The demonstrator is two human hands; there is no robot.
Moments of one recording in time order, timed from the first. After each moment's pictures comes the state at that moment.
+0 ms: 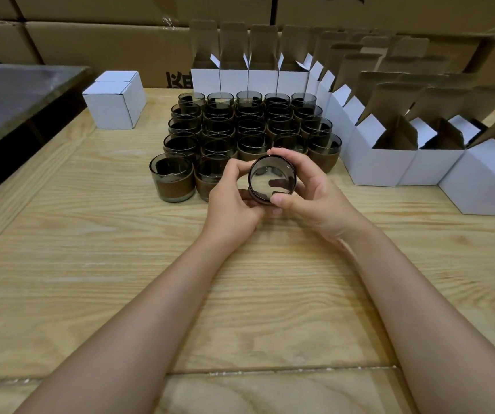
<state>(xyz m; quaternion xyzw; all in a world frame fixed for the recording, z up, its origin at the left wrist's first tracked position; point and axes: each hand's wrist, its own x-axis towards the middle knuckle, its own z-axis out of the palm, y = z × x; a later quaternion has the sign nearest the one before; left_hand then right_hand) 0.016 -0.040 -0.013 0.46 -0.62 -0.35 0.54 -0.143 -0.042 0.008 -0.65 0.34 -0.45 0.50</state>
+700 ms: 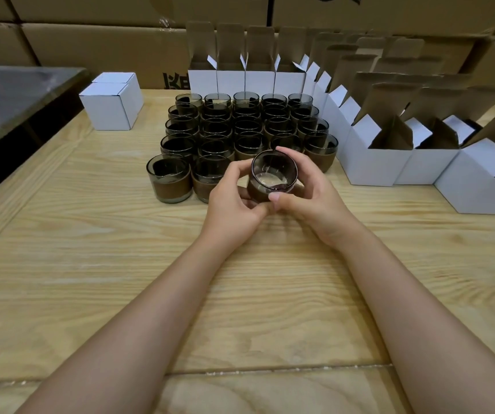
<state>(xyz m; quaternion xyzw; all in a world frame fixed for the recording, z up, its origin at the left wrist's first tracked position) 0.012 -0.039 -0.012 0.46 -0.63 -0.33 0.53 -0.140 -0.040 0.007 -0.66 0.37 -0.48 0.45</state>
